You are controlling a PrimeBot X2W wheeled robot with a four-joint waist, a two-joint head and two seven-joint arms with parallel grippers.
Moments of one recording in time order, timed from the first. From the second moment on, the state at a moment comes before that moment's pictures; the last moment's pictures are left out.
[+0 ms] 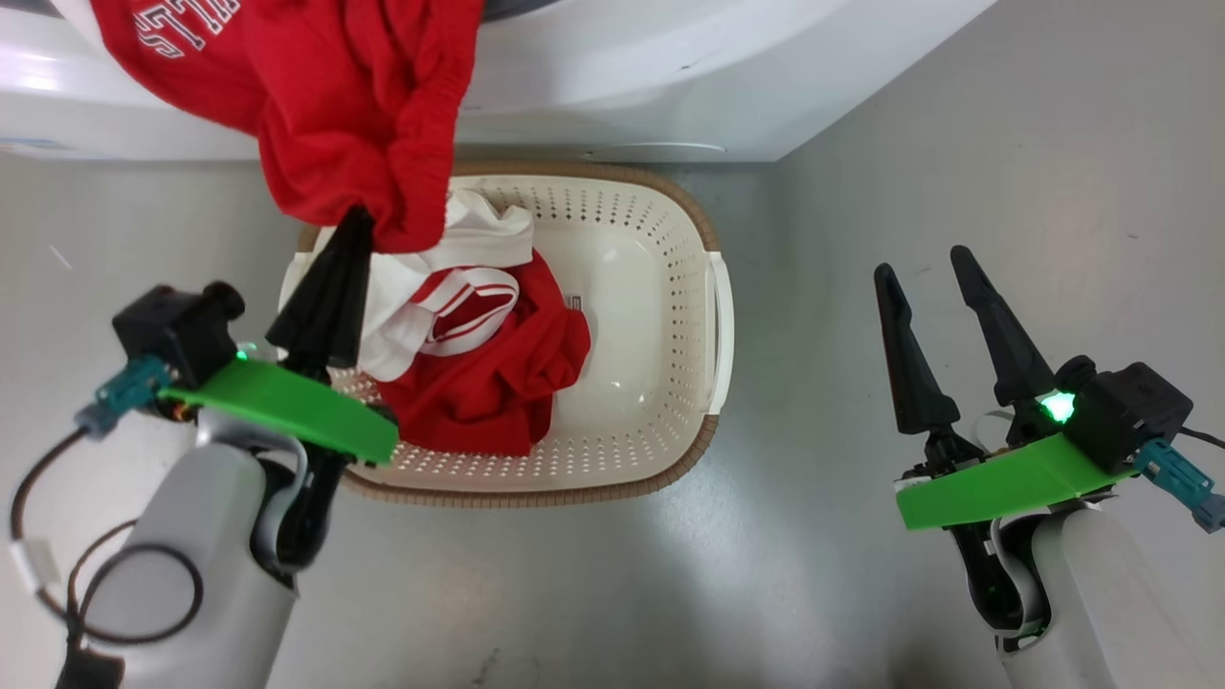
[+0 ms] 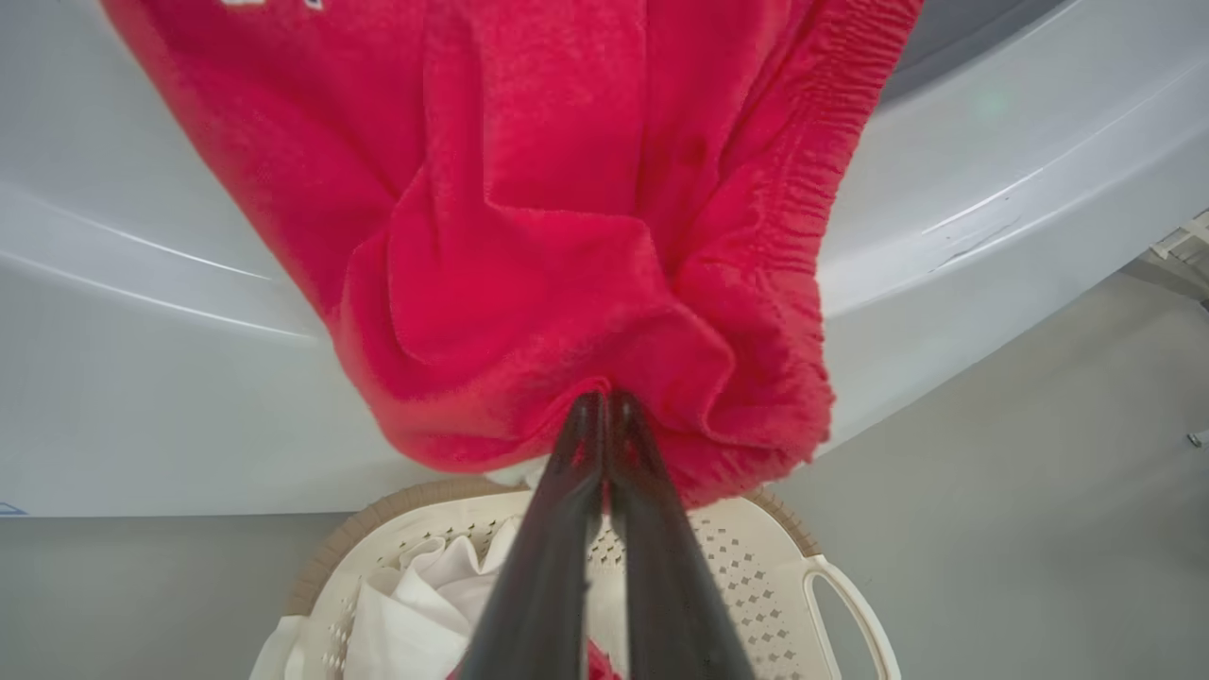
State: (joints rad) left arm -0.65 0.22 -0.32 0.46 -0.61 -0.13 -0.26; right arm -0.29 -0.05 0.09 0.17 0.36 0.12 -0.26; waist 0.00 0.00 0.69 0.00
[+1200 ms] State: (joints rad) left arm -0.65 0.20 -0.18 0.43 -0.49 -0.13 -0.26; right arm -0.29 -0.05 0.08 0.17 0.35 0.12 -0.26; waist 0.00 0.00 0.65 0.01
